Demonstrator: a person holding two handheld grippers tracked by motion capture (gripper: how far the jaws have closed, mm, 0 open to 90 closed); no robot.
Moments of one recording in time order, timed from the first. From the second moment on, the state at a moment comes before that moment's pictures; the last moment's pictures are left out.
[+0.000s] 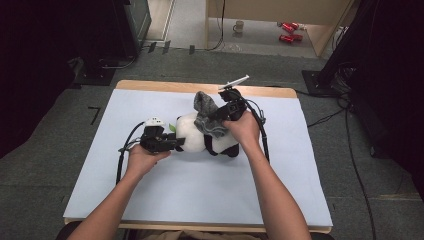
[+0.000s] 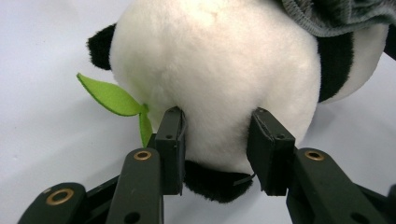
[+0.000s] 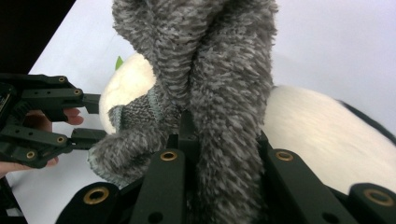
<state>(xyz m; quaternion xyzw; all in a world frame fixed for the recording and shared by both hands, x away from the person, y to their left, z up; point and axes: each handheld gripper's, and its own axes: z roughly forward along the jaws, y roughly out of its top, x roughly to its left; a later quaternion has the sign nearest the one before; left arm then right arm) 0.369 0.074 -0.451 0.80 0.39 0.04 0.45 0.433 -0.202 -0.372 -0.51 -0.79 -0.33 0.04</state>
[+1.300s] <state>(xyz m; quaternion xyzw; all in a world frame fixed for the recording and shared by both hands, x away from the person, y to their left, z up) 0.368 0.077 -0.452 0.80 0.38 0.05 0.45 0.404 -0.291 -0.378 -0.53 -0.76 -0.37 0.02</state>
